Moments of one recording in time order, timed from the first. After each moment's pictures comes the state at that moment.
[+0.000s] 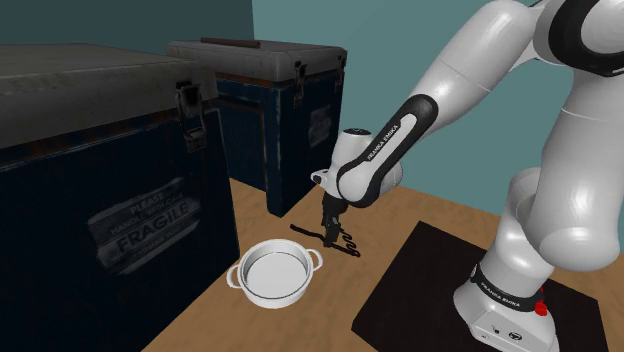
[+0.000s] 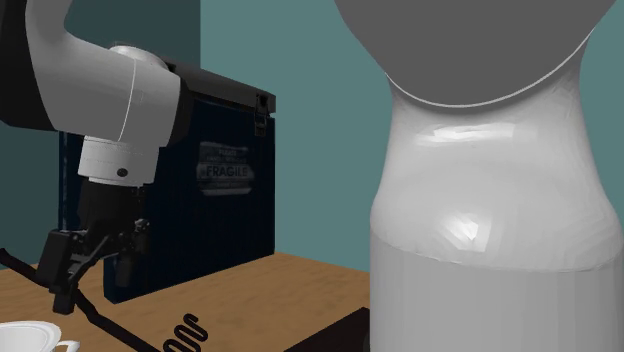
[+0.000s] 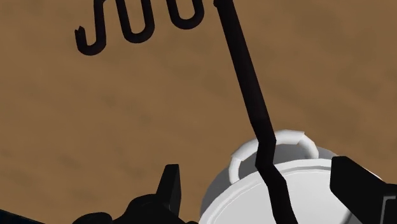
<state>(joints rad) 0.27 0.07 0.00 -2.65 0.35 2.83 -0.76</state>
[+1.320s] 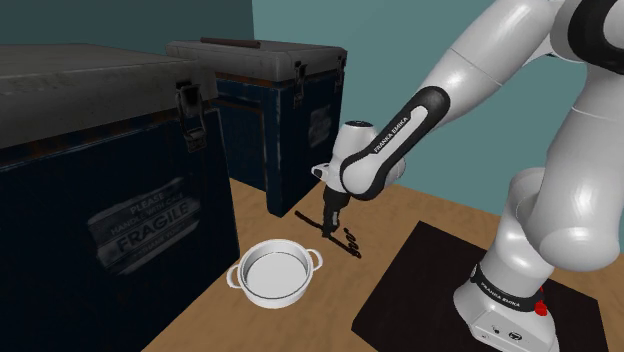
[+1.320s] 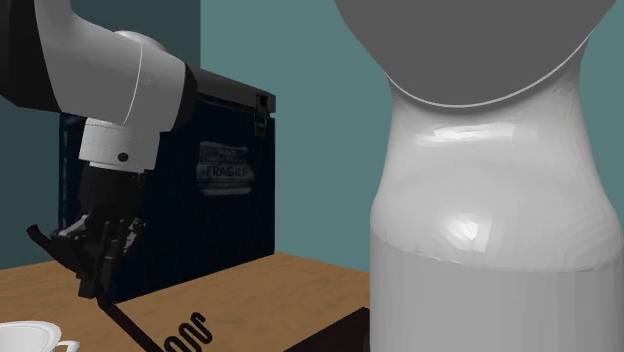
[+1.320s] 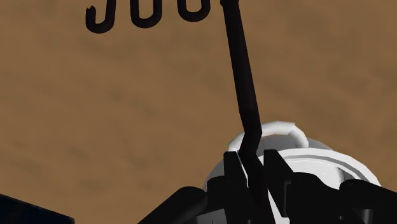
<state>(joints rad) 0.27 0.01 -0.01 -2.65 0.30 2.78 -0.72</state>
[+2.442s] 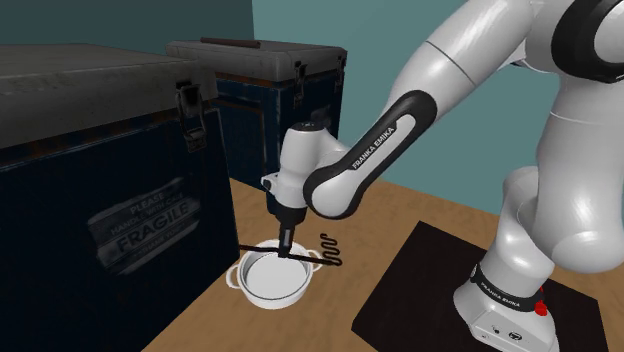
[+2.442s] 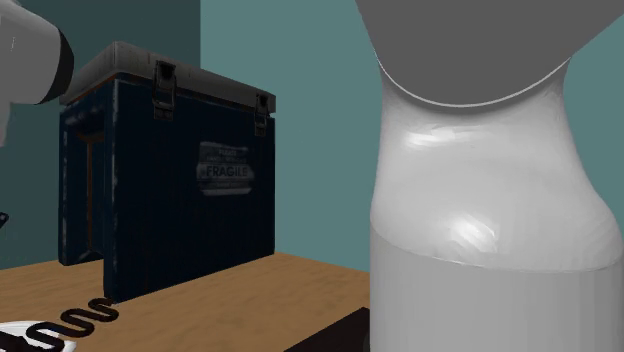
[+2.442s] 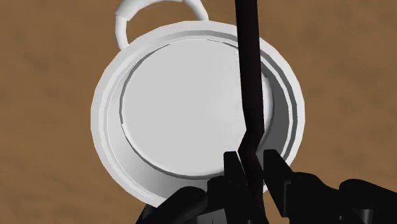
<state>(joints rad) 0.42 0.15 0.10 -2.38 0.12 2.67 -0.30</state>
